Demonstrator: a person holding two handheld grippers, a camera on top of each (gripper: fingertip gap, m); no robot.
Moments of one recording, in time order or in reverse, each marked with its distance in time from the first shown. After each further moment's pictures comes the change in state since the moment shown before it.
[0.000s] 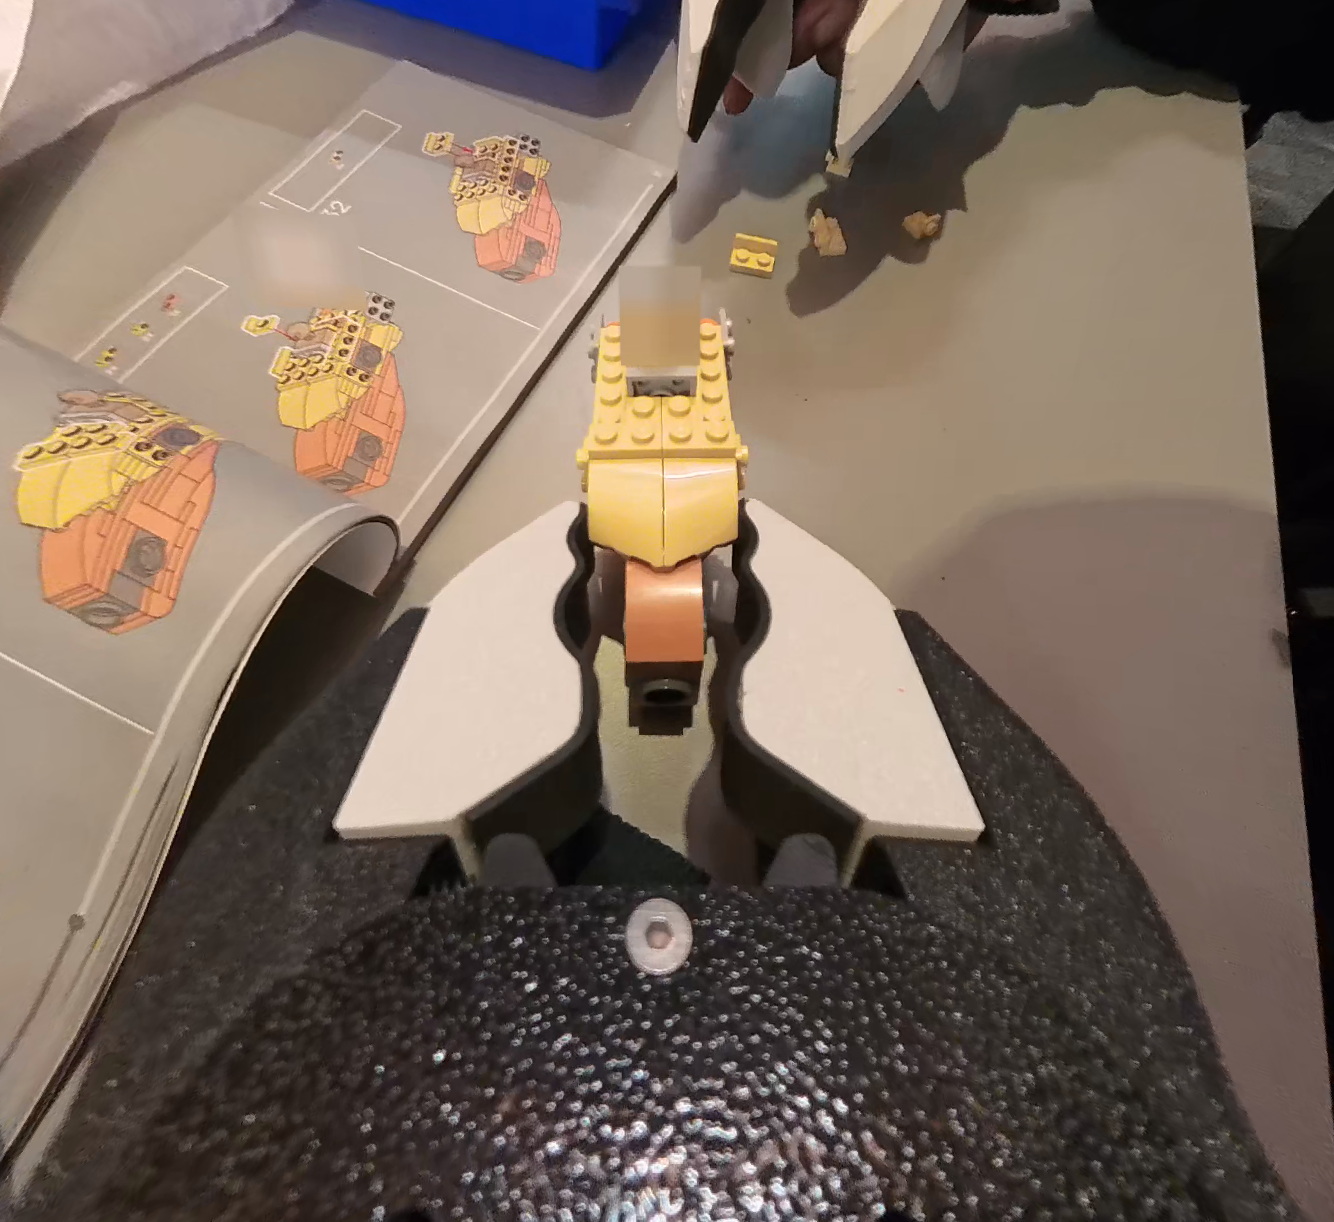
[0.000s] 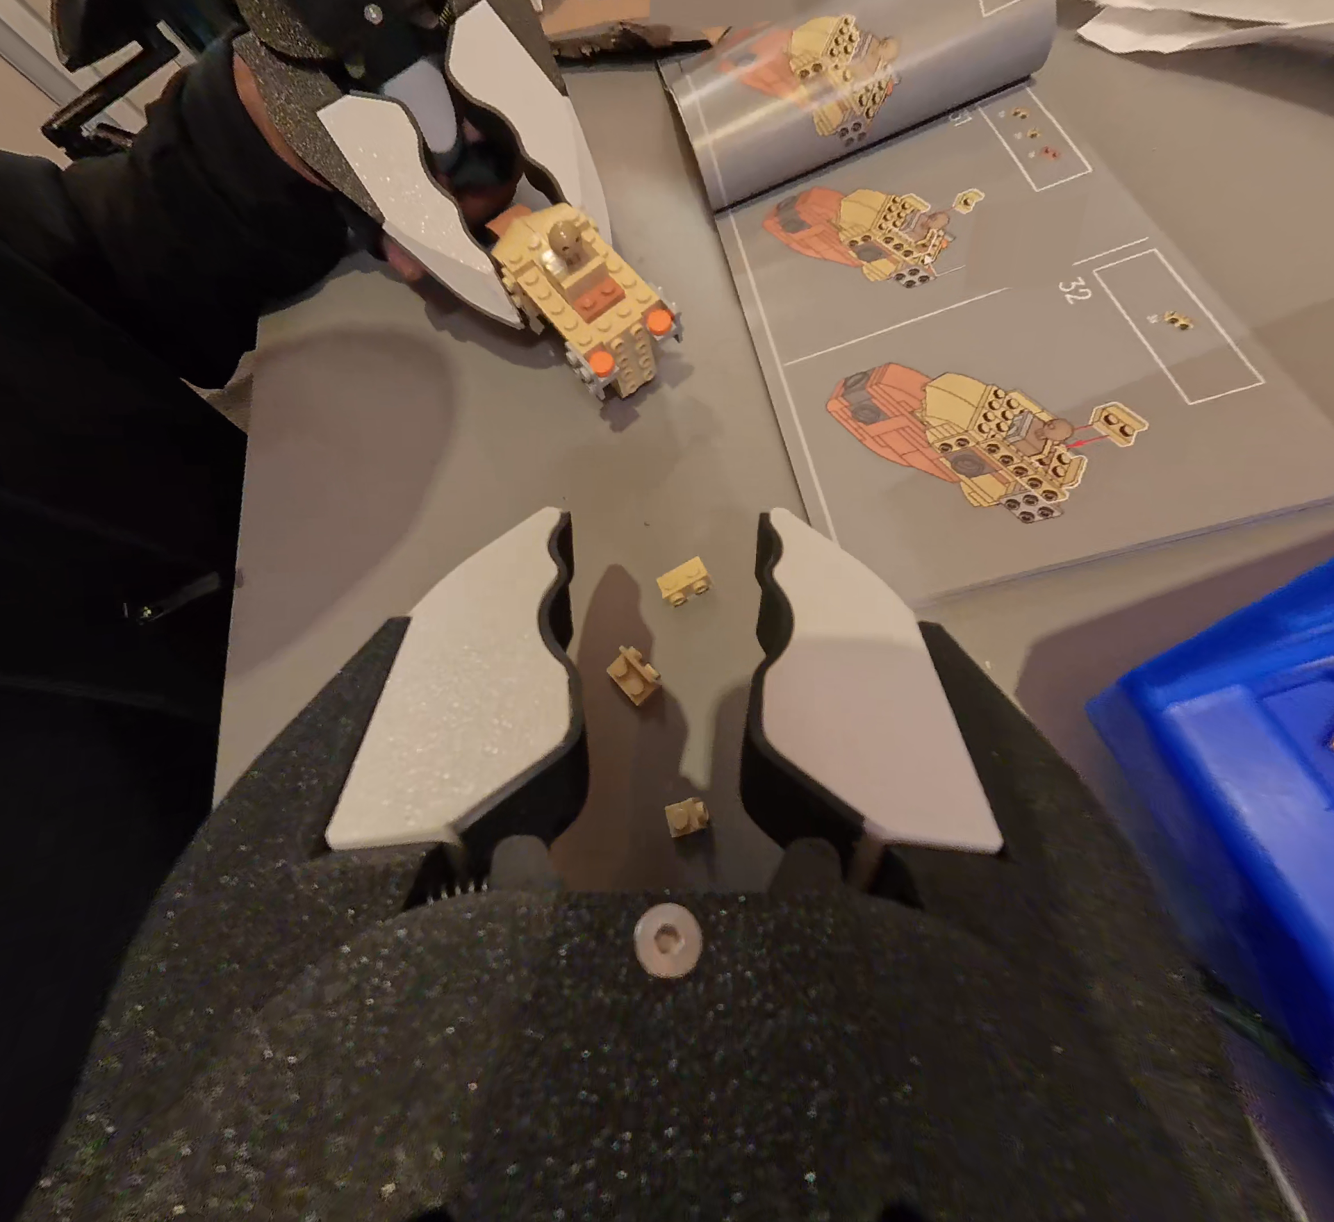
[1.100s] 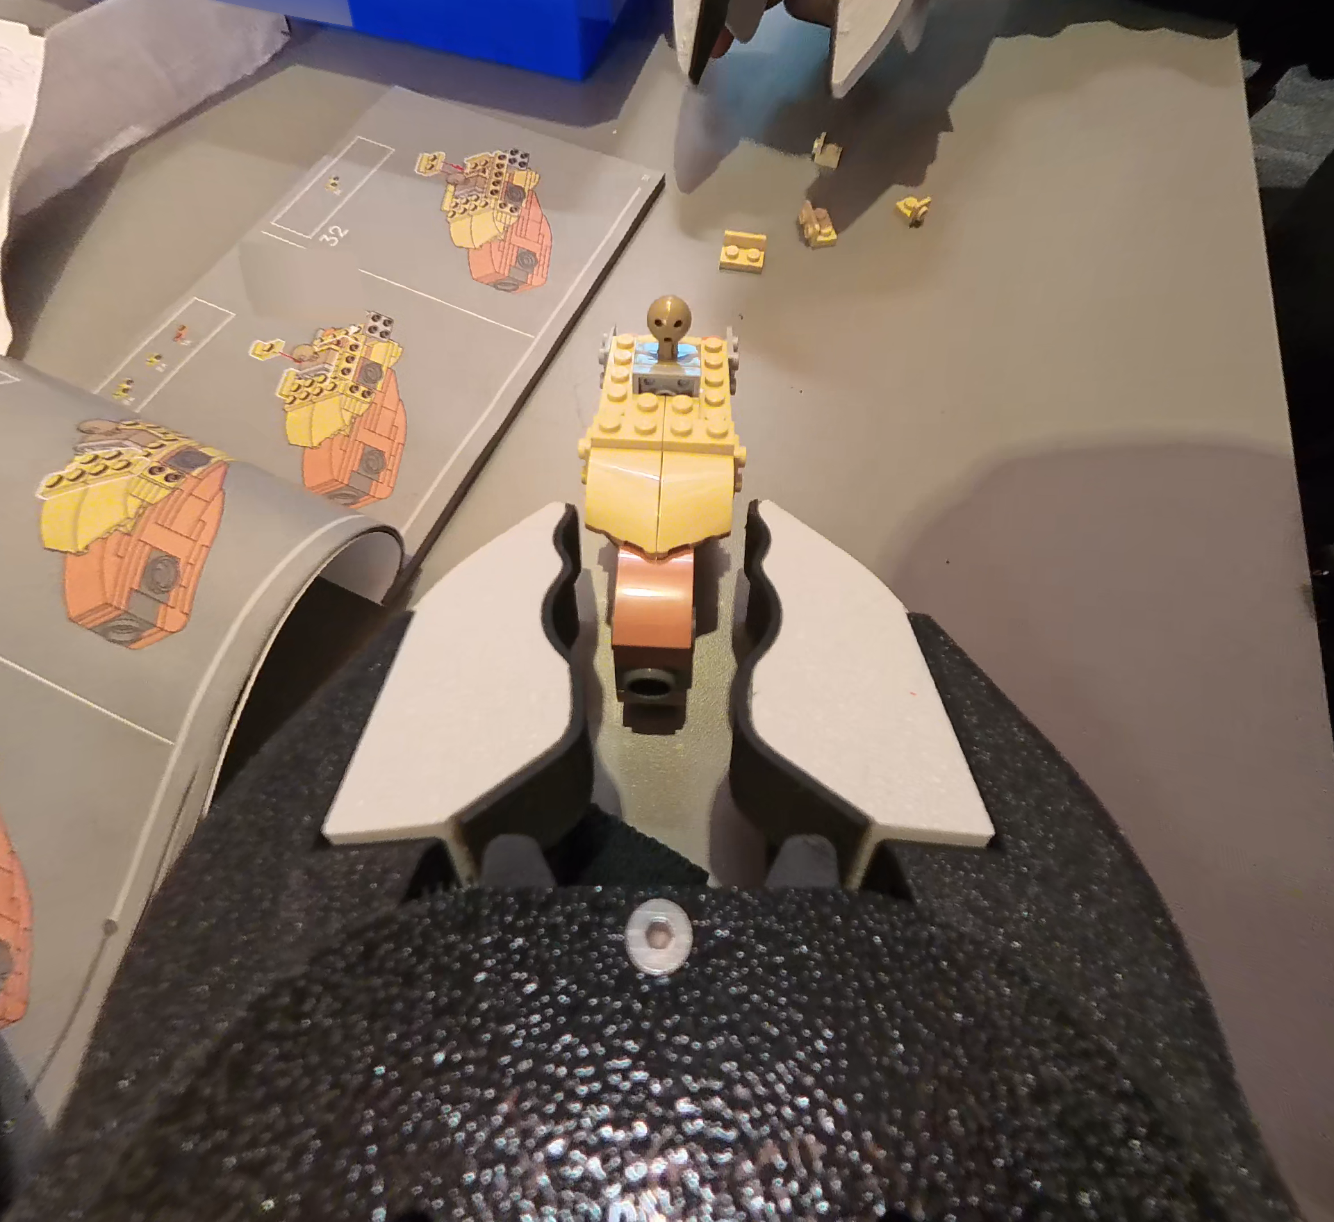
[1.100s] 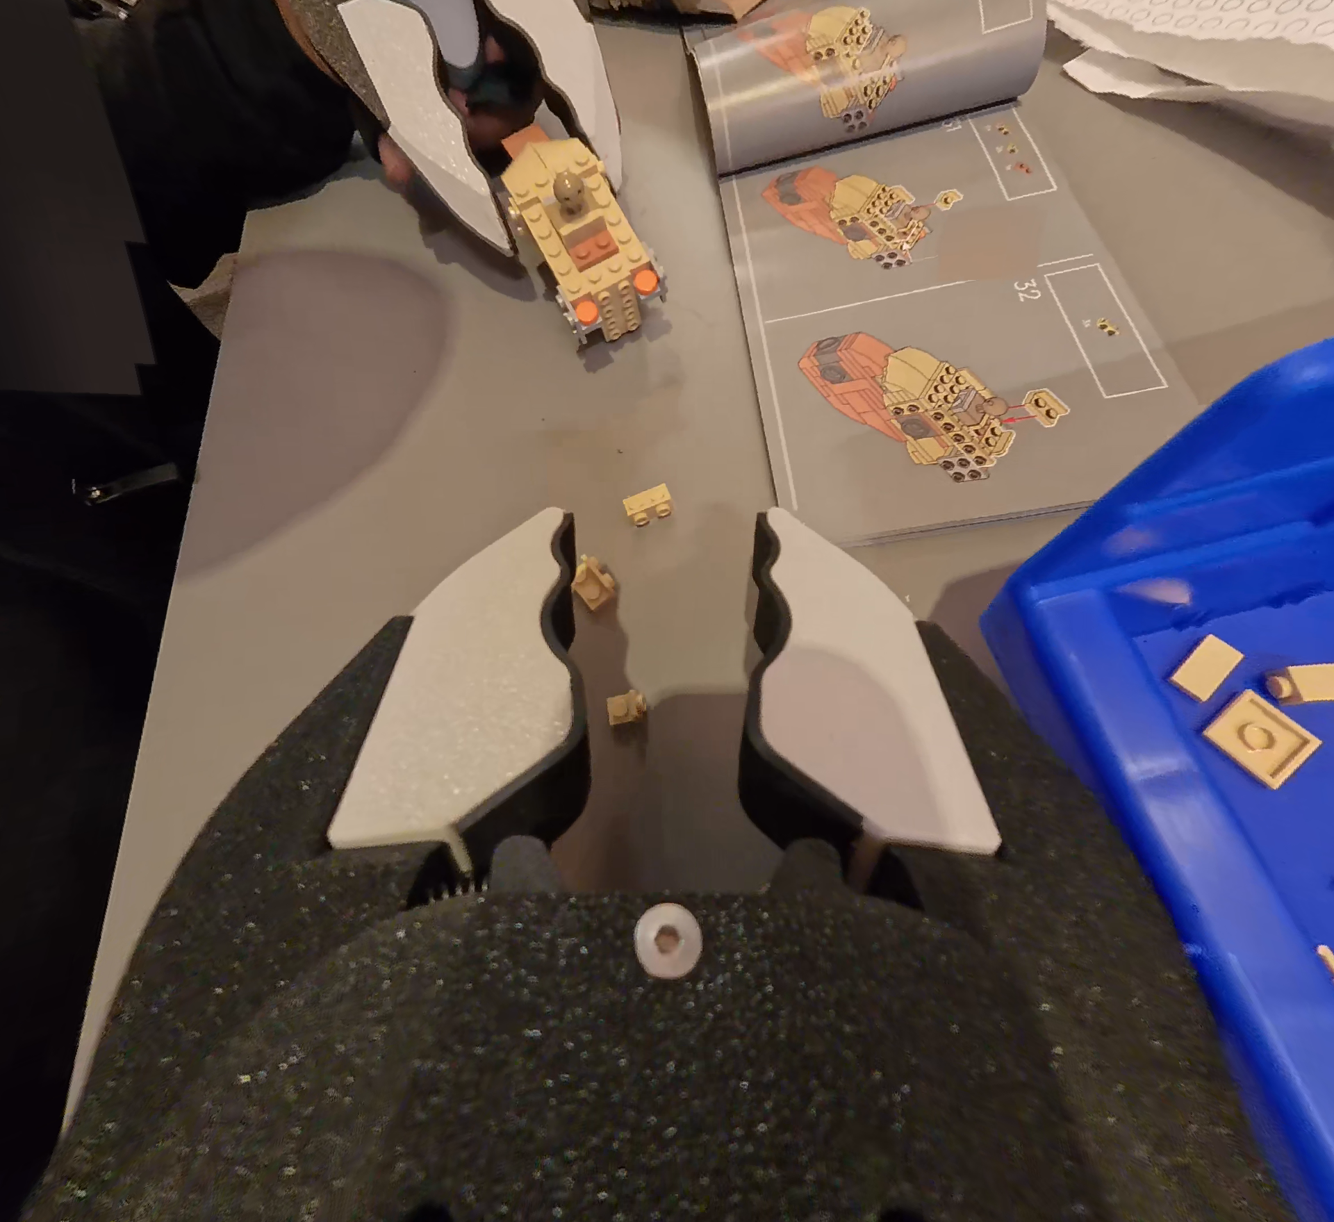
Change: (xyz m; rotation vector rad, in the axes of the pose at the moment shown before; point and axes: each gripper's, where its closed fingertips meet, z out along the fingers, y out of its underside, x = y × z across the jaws) left arm 0.001 0.000 -0.002 0.007 -0.004 0.059; right arm 0.009 0.012 -0.025 -0.012 -0.008 -0.145
